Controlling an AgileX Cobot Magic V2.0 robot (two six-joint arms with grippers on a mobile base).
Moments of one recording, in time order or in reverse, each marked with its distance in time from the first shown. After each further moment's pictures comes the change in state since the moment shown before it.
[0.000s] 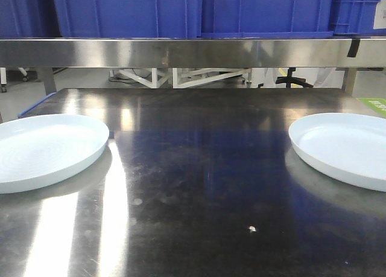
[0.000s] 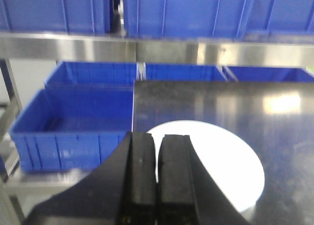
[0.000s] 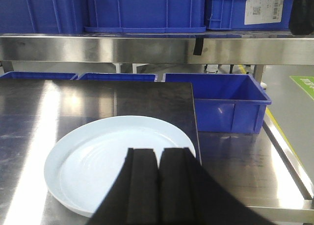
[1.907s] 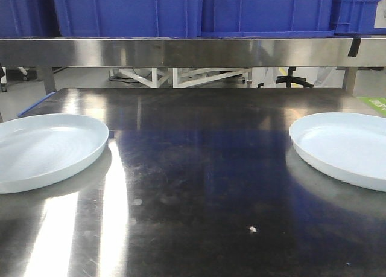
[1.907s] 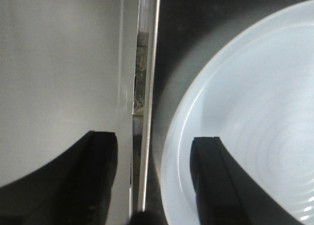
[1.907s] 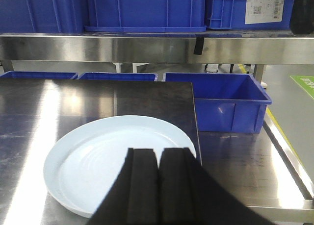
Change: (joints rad) left arm 0.096 1.651 -0.960 -0.009 0.561 0.000; right arm 0.000 0.000 0.000 0.002 0.000 0.000
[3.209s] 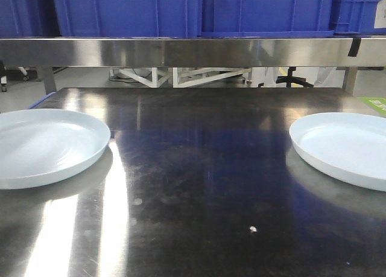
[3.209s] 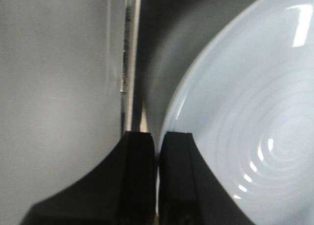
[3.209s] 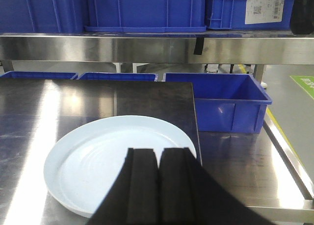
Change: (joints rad) left arm -0.006 0.016 -0.055 -0.051 0.128 0.004; right arm 0.000 0.000 0.000 0.000 0.000 0.000
